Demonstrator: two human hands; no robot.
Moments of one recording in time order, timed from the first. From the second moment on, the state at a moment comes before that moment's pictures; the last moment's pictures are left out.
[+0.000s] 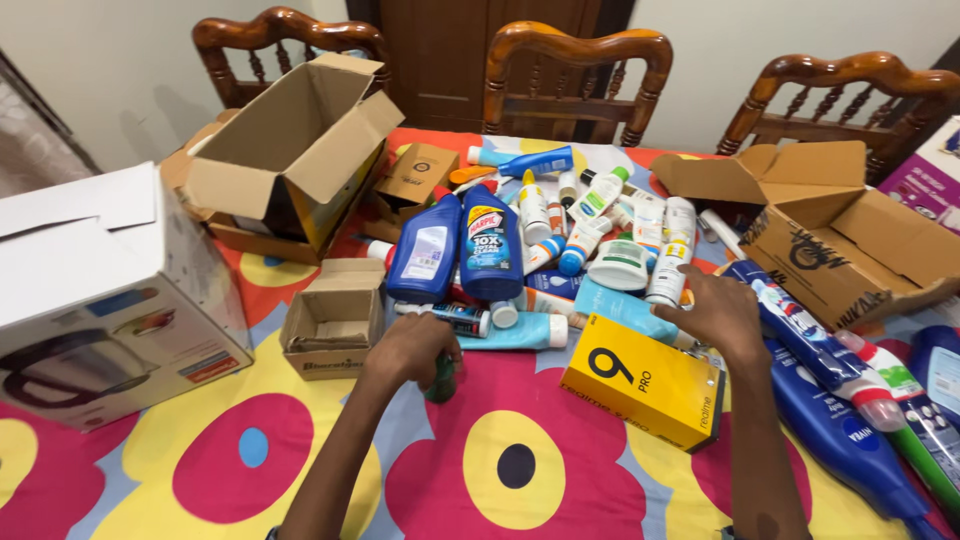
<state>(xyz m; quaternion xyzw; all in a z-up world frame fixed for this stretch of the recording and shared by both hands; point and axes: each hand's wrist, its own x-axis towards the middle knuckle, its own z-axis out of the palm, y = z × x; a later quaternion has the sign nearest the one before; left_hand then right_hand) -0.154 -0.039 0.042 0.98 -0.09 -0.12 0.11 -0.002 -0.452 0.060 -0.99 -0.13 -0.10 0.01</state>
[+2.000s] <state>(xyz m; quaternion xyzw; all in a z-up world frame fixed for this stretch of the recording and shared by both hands) 0.023 -0.190 0.046 0.95 -0.04 0.03 0.31 0.252 -0.420 -0.050 -0.93 -0.23 -0.25 0.15</state>
